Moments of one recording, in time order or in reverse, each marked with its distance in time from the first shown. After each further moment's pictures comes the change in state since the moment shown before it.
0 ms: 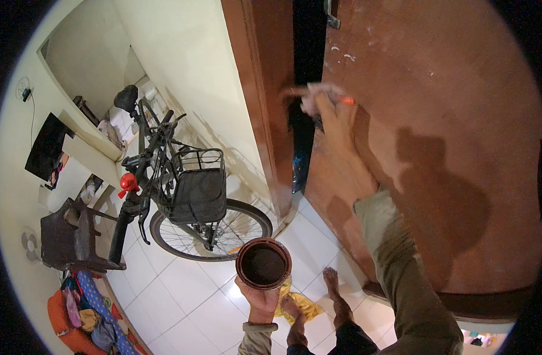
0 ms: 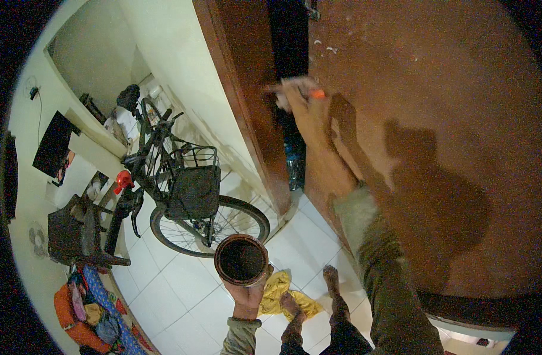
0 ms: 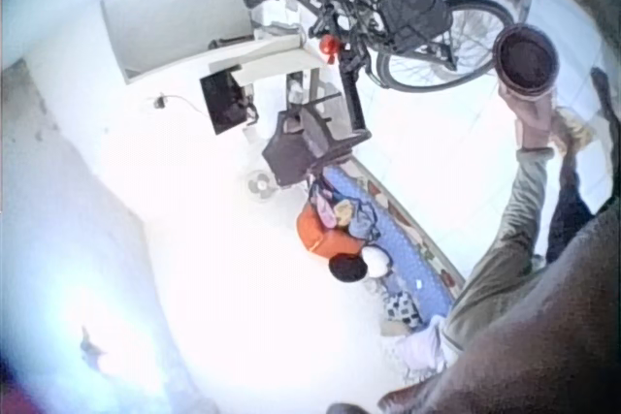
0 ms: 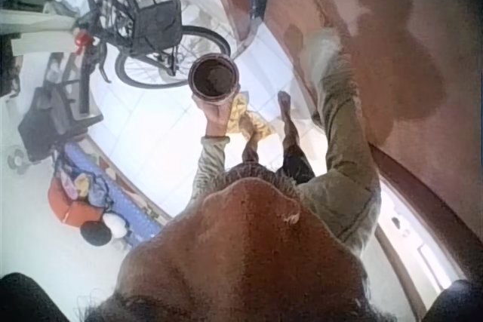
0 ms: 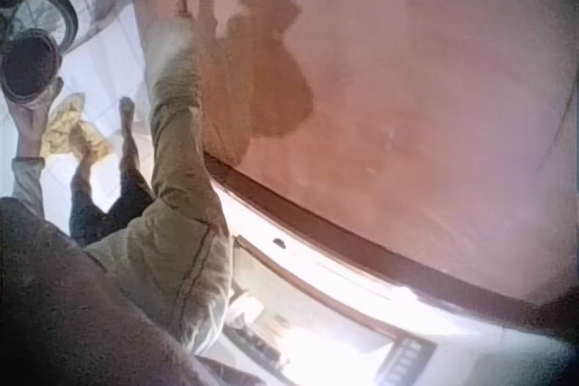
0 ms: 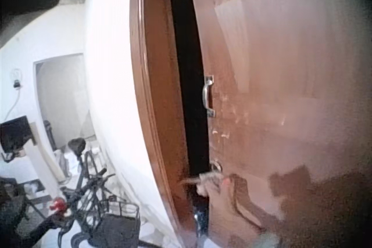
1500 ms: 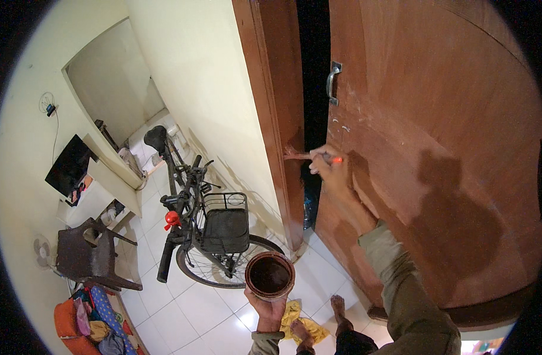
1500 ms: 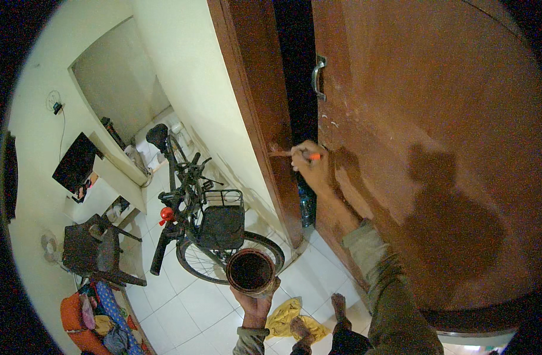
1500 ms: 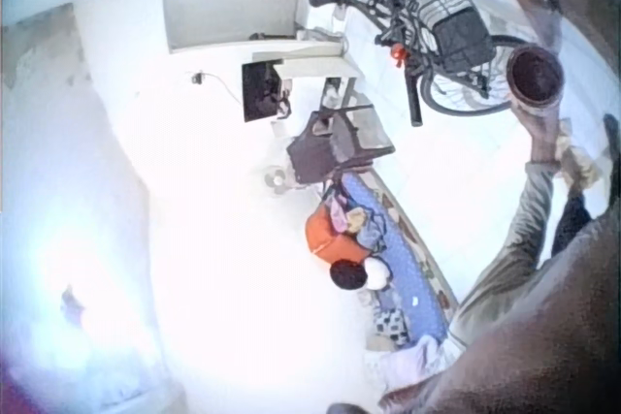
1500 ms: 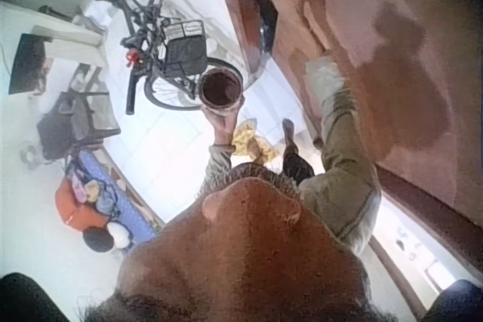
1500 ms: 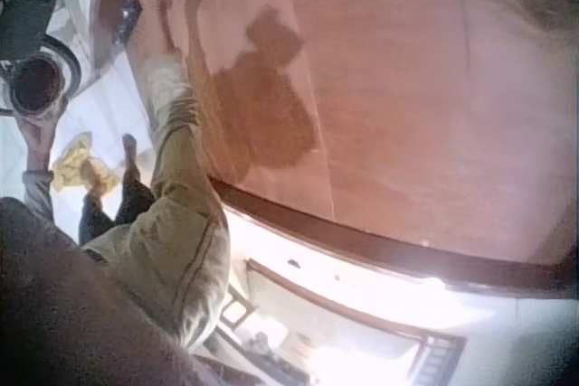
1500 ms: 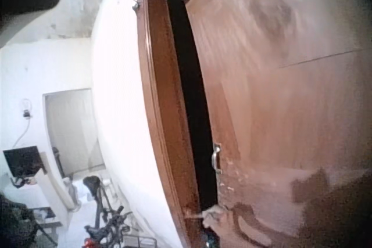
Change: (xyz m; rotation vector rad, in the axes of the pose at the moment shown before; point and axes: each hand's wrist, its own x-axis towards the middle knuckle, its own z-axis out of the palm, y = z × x) left_hand -0.030 0.006 0.130 0.122 -0.125 0.004; right_hand 0.023 -0.086 0.025 -0.261 -0.035 -0.154
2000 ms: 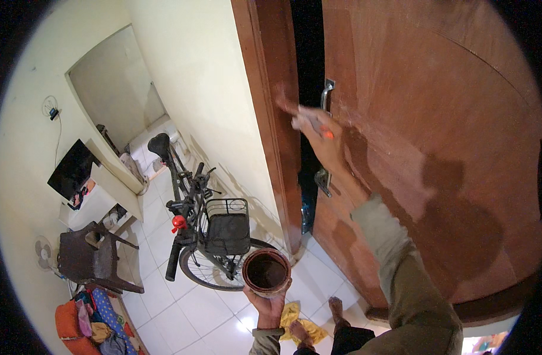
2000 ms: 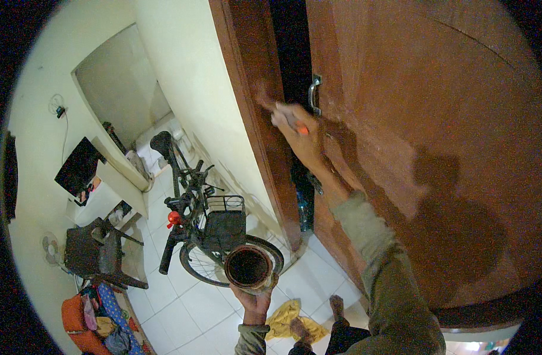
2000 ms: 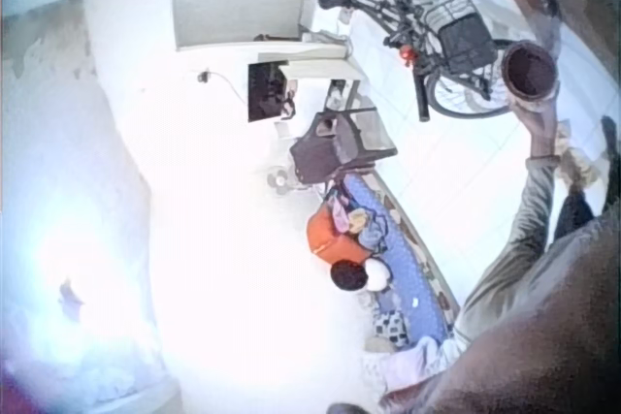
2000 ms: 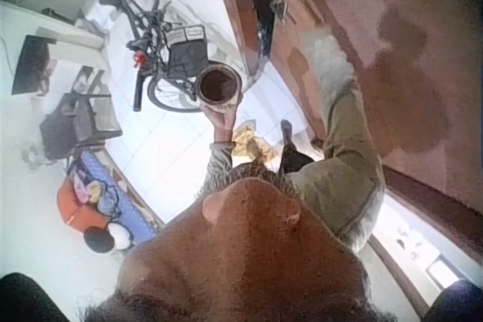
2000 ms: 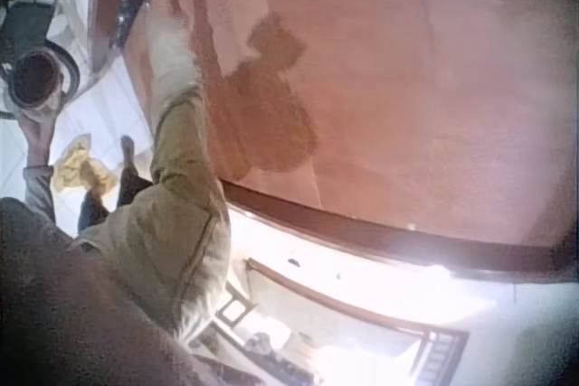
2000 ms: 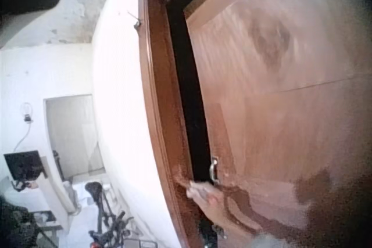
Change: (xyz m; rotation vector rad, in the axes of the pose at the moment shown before) left_hand -0.021 0.007 0.029 0.096 -0.090 0.072; right_hand 0.068 -0.090 0.038 -0.057 0.014 -0.251
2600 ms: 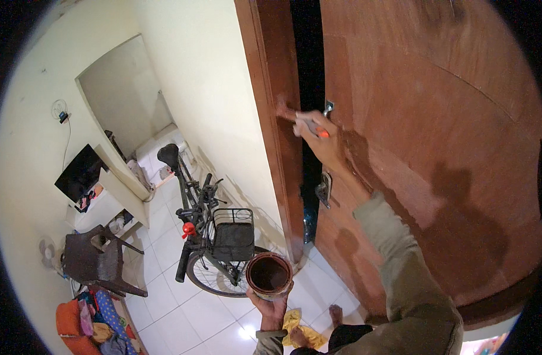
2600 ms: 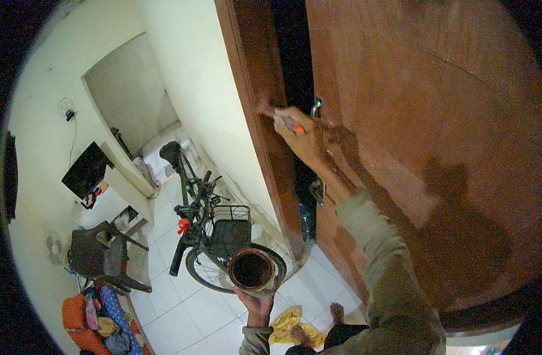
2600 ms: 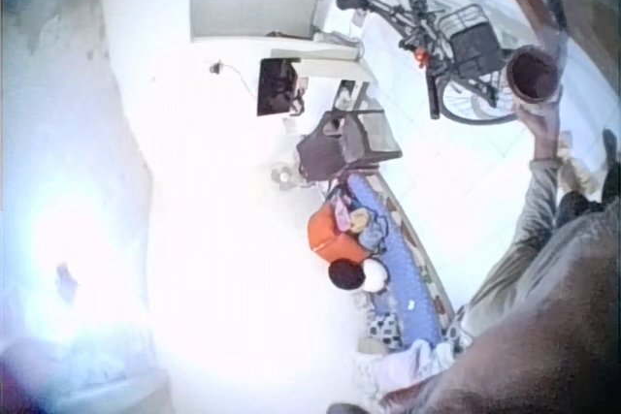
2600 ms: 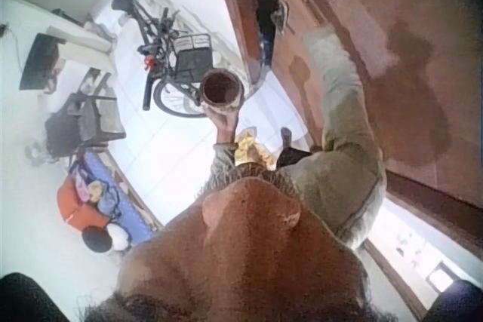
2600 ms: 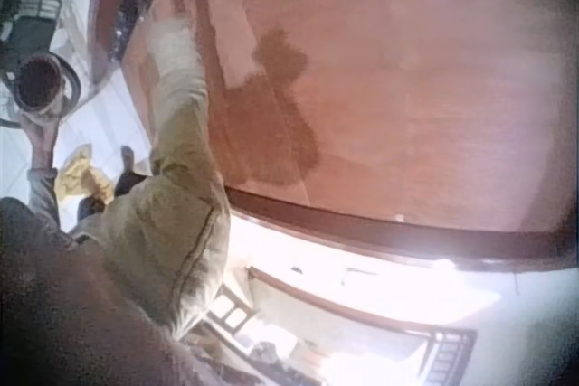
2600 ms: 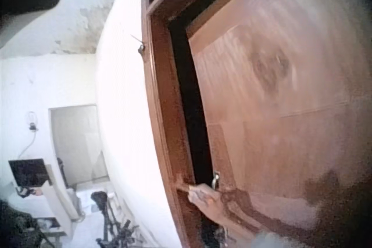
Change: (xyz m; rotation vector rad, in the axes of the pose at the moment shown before) left_hand -0.013 0.000 0.020 -0.077 -0.007 0.019; right_hand 0.058 -0.033 -0.002 -0.053 -0.019 -0.221
